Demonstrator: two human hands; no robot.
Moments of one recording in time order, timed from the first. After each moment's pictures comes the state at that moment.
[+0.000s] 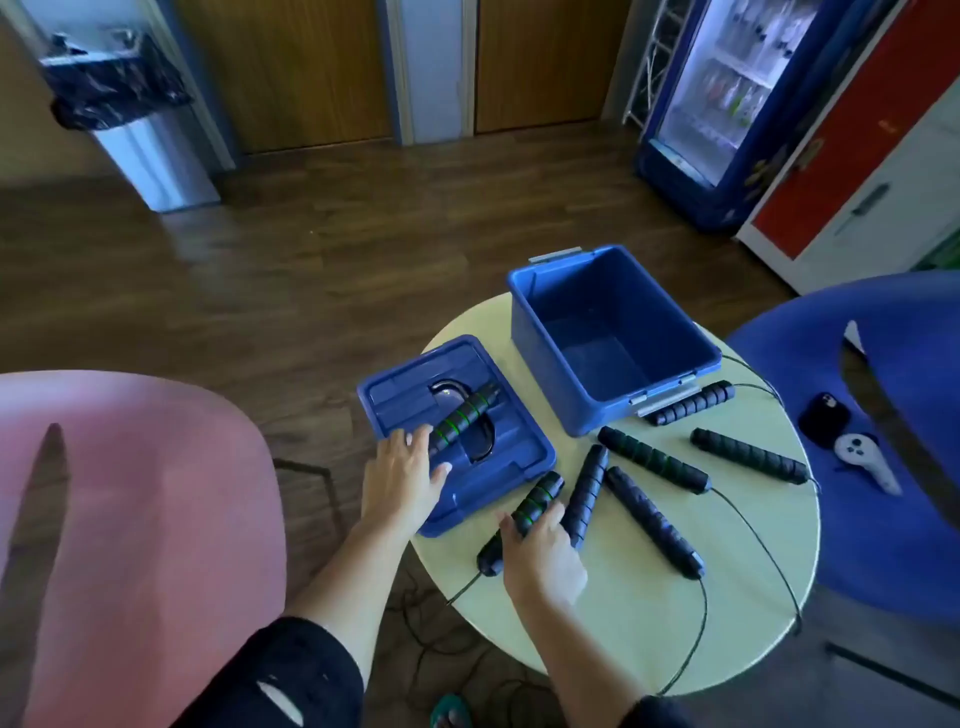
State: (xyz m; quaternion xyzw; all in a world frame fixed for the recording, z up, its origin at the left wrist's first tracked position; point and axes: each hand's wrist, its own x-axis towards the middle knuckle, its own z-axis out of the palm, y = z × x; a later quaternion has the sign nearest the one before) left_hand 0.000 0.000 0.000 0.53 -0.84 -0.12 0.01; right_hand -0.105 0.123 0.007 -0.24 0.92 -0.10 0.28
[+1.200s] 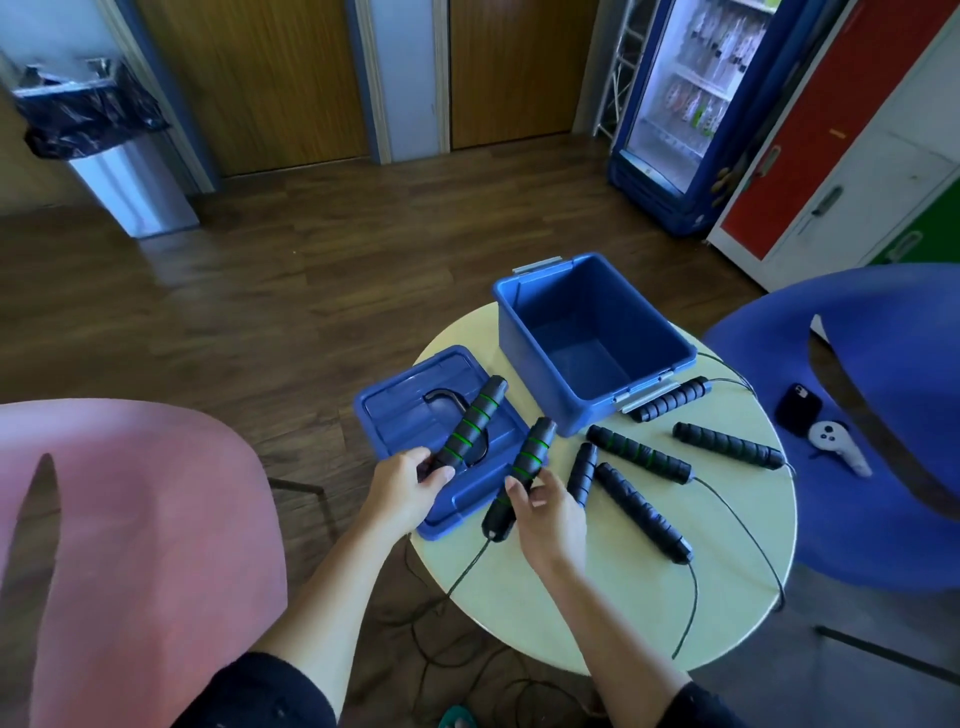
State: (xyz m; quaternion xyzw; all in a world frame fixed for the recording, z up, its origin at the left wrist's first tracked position) left_hand 0.011 0.004 0.027 0.52 -0.75 -0.39 0.10; right_hand -0.120 0.121 0.031 -0.23 0.84 -0.38 0.30
